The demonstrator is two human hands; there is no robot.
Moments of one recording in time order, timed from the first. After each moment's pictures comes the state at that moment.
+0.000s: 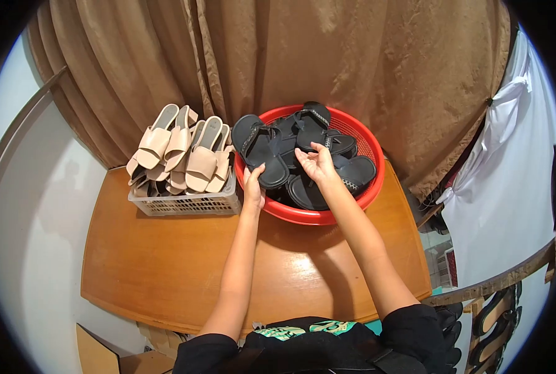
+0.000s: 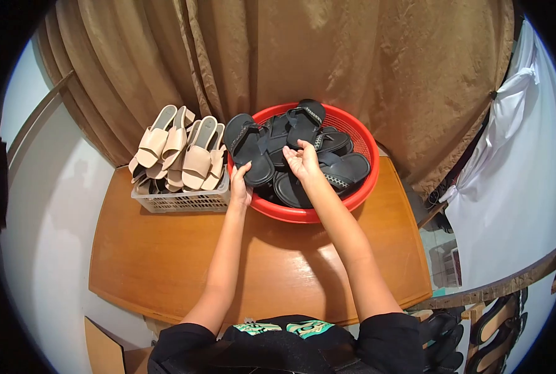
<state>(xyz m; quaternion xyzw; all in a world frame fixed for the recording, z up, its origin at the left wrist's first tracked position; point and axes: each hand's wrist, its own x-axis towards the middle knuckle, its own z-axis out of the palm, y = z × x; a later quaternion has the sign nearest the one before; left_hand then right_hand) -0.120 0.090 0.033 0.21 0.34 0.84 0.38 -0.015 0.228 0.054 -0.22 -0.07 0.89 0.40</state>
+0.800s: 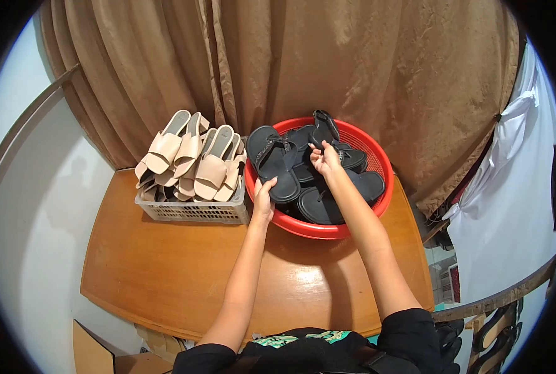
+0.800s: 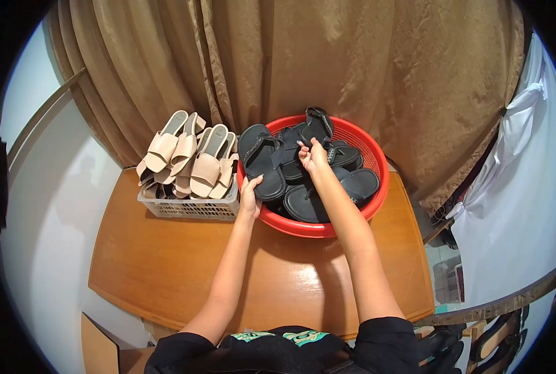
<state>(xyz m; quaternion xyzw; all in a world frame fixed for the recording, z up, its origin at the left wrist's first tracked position) -0.121 0.092 0.030 0.21 0.34 0.83 0.38 -0.044 0.287 0.050 -0.25 -0.13 0.88 0.38</state>
